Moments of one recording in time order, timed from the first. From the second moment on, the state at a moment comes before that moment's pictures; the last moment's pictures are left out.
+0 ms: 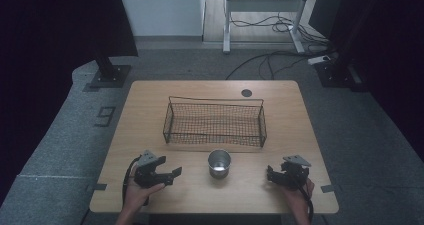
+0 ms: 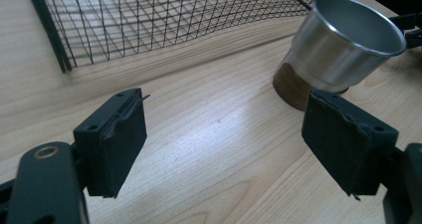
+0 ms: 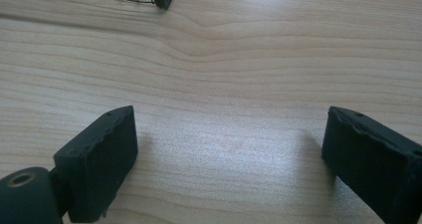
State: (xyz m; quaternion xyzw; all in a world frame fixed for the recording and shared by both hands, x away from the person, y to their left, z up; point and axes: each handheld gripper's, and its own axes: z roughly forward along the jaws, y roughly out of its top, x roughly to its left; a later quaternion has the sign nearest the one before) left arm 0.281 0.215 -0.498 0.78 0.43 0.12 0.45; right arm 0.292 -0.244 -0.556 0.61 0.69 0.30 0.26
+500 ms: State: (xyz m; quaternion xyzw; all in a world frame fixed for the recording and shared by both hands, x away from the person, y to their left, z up) left arm 0.279 0.194 -0.476 0.78 0.41 0.10 0.46; right arm 0.288 -0.243 -0.555 0.61 0.69 0.30 0.26
